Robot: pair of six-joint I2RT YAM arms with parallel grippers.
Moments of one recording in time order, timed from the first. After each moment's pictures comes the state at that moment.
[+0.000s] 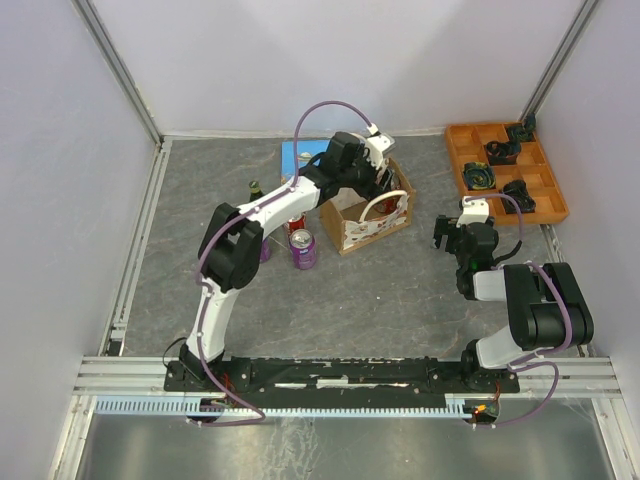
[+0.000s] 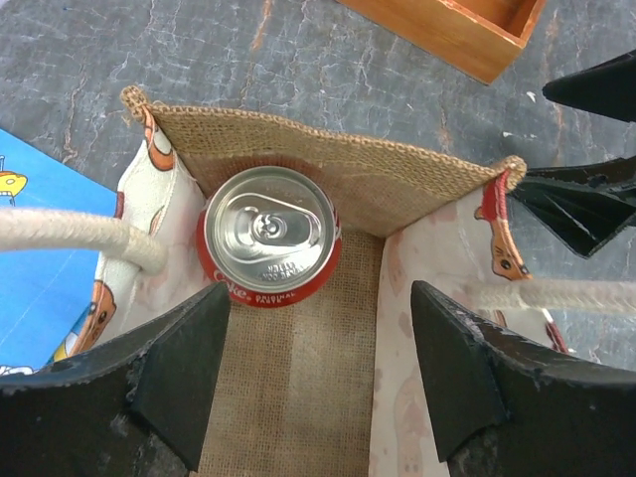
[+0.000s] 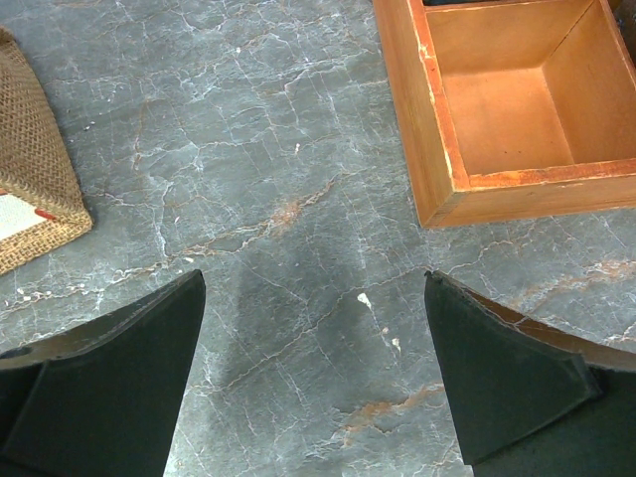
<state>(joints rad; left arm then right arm) -0.66 2.18 1.82 -0.13 0.40 0.07 0.02 1.52 0.35 0.81 0.10 0.01</state>
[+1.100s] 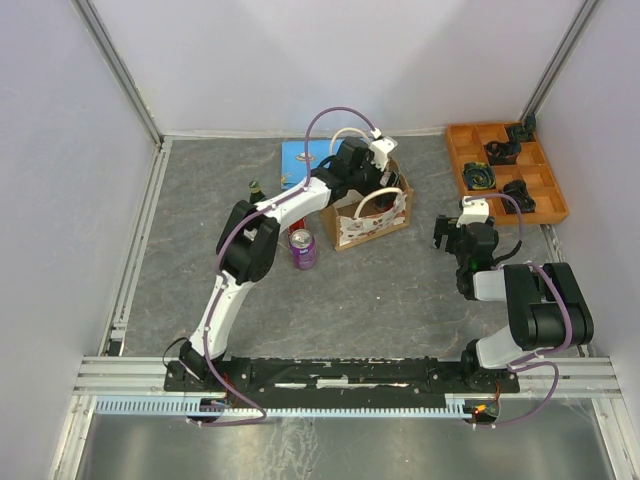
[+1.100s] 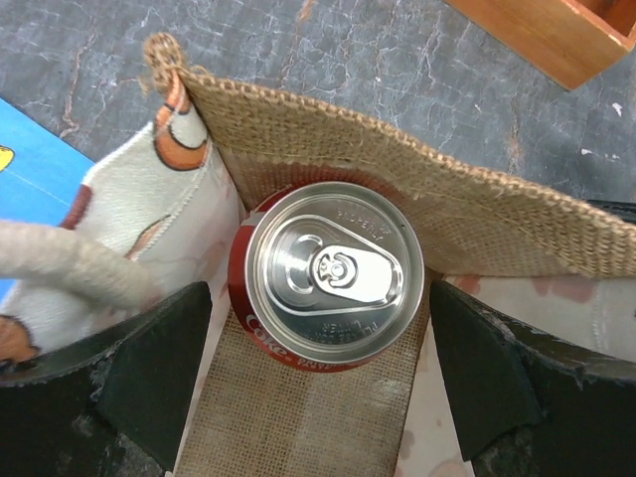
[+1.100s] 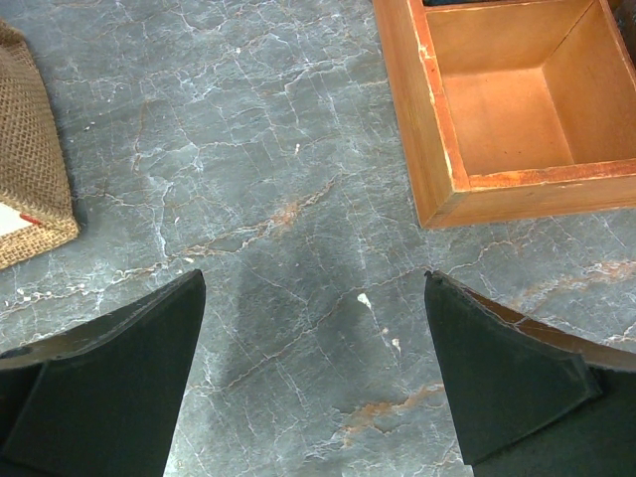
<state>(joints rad) -0.66 2.36 1.98 -0.15 0.31 0.03 0.02 1.52 0.35 0.81 0.10 0.01</state>
